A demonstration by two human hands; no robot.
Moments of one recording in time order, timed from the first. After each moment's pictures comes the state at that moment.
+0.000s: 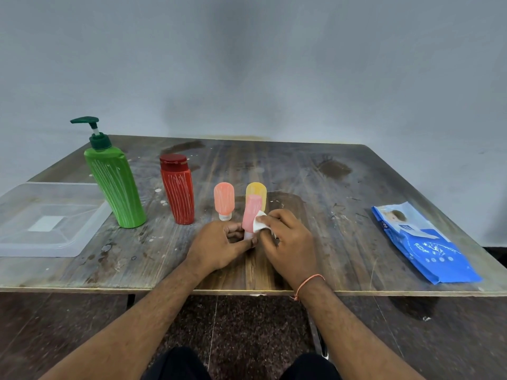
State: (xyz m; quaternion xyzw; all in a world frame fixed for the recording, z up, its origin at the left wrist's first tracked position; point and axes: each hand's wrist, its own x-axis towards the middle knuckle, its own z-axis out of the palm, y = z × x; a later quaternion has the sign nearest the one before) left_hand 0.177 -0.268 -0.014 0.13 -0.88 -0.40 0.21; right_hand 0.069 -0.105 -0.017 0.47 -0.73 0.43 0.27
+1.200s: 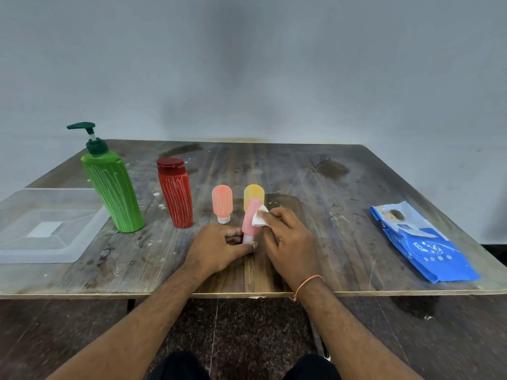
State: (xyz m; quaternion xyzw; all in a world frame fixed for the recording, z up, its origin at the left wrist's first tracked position) left_hand 0.177 -0.271 -0.018 0.15 -0.88 -0.41 0.20; right_hand 0.069 -0.103 -0.015 0.45 -0.73 0.44 0.26
